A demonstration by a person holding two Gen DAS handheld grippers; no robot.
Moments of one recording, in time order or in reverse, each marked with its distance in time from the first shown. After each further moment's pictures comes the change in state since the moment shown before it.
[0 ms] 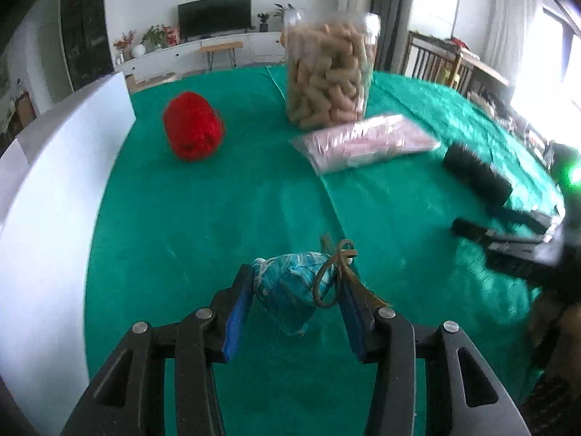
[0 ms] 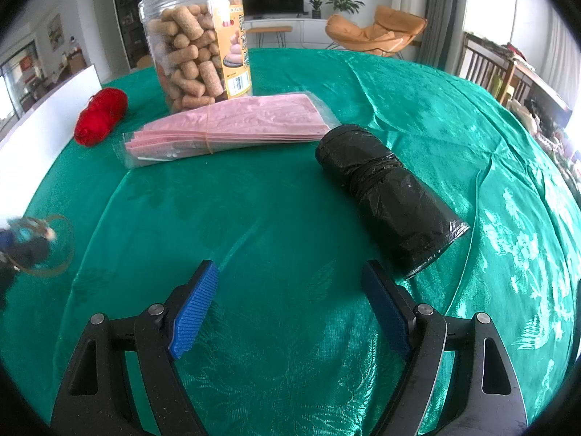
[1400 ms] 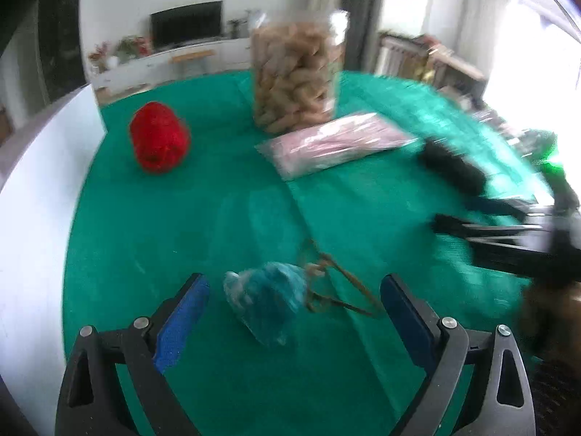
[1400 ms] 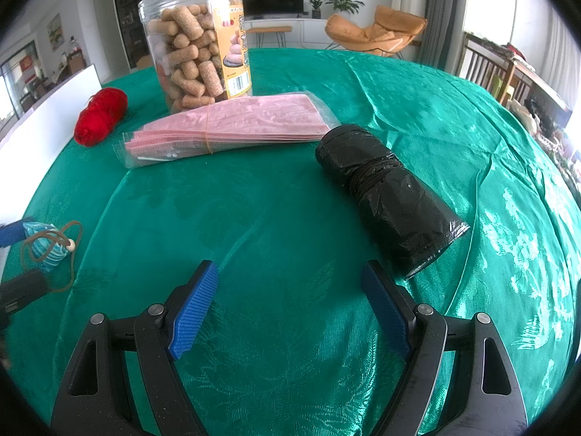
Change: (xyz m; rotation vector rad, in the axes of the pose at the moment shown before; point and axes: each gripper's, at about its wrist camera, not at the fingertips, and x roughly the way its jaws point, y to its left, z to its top) left arm 0.006 -0.009 0.007 0.059 -0.019 -0.052; right arm 0.000 0.000 0.000 0.000 0.000 0.000
